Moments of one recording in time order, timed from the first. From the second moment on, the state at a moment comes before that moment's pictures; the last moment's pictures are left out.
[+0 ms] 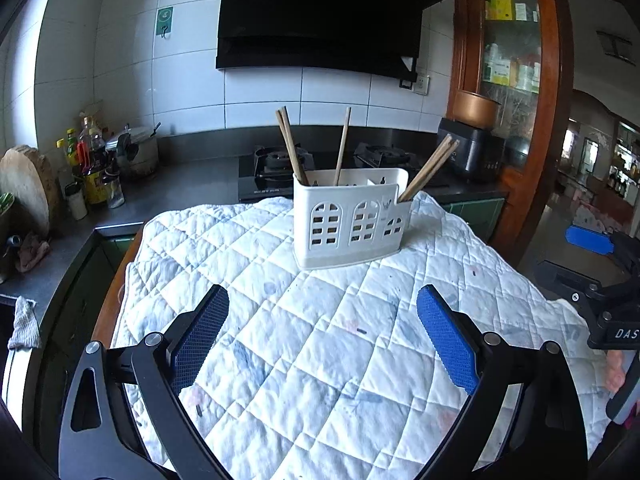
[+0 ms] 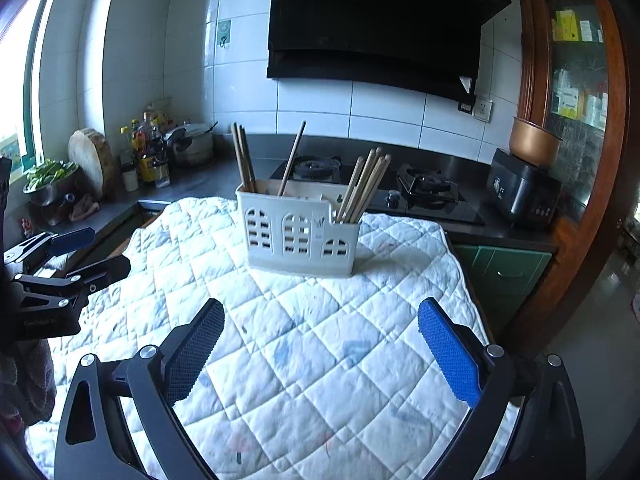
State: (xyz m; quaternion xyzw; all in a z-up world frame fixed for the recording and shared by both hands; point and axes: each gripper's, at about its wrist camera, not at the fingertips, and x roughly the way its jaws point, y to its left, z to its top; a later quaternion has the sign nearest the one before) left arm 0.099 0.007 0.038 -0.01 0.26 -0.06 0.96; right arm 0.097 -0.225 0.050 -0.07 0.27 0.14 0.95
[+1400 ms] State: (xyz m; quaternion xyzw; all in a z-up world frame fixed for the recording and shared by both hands) left arm 0.045 0.015 0.017 -0.01 0.27 -0.04 0.96; right arm 0.058 -0.247 0.013 -0.01 0.27 0.12 0.96
